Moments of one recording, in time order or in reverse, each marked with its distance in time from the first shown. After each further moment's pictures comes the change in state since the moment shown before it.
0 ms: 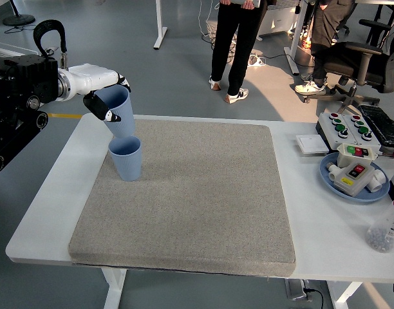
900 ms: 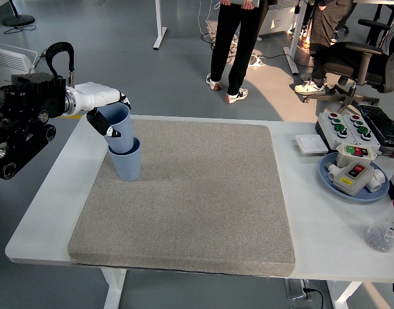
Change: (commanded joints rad) left arm -0.019 -0.044 0.128 0.131 -0.053 0.047 -0.051; right arm 0.014 -0.006 -0.008 0.000 -0.014 0.003 0.004
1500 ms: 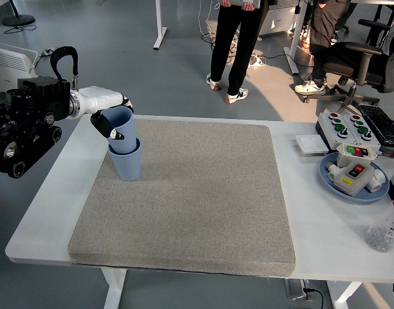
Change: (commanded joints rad) left arm -0.017 -0.049 0.061 0.098 -0.050 0.031 -0.033; right arm 0.008 -0.005 -0.013 0.000 -0.009 0.005 0.003
